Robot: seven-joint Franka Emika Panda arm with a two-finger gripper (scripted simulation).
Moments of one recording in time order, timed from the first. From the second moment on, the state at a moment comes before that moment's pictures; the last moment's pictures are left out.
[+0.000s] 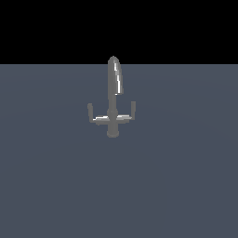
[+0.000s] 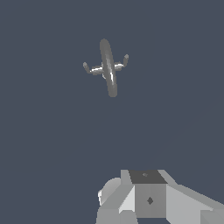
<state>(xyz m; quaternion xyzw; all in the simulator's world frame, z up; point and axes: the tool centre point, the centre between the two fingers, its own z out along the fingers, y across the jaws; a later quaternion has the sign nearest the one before) -0.247 -0.010 0.506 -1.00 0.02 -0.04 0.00</state>
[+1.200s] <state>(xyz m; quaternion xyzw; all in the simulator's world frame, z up) -0.174 -0.040 0.470 -0.99 0.07 0.02 0.11</state>
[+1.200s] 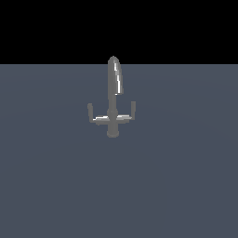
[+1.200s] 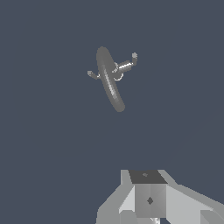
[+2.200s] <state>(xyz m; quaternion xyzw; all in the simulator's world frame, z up) -0.069 -0.077 0.383 -0.95 0.13 0.11 0.28</state>
